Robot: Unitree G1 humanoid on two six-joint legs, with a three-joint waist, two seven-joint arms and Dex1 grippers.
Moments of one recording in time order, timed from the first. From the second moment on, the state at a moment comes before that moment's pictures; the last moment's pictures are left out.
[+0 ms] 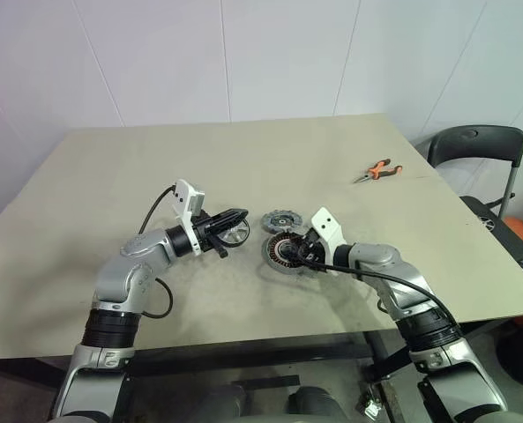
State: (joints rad) left arm -0.42 0.36 0.02 0.02 -0.54 0.54 -0.80; right arm -0.45 -0.41 0.22 0.10 0.20 0.60 0.72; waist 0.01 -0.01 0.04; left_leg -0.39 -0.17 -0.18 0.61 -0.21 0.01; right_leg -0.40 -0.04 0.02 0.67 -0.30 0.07
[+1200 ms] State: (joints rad) left arm -0.42 0.35 0.02 0.03 -0.53 0.54 -0.80; right arm -0.43 -0.42 0.10 0.01 0.38 0.78 0.78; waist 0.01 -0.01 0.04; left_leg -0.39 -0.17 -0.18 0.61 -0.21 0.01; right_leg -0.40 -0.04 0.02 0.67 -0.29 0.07
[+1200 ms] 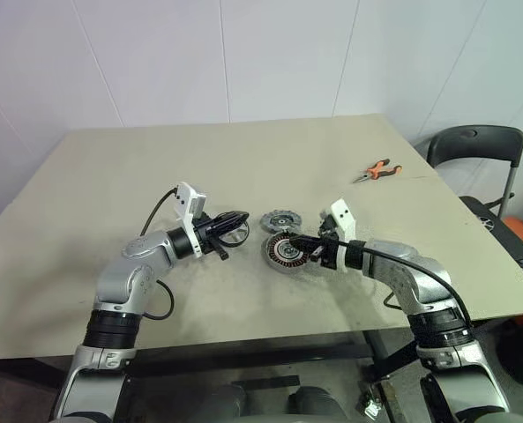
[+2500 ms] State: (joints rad) left arm -0.41 0.35 0.02 0.02 -0.53 0.54 -0.79; right arm -0.46 -0.37 0.17 0.12 0.28 0.68 0.71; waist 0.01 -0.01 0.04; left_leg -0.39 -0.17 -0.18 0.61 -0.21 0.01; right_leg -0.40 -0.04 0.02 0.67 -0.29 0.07
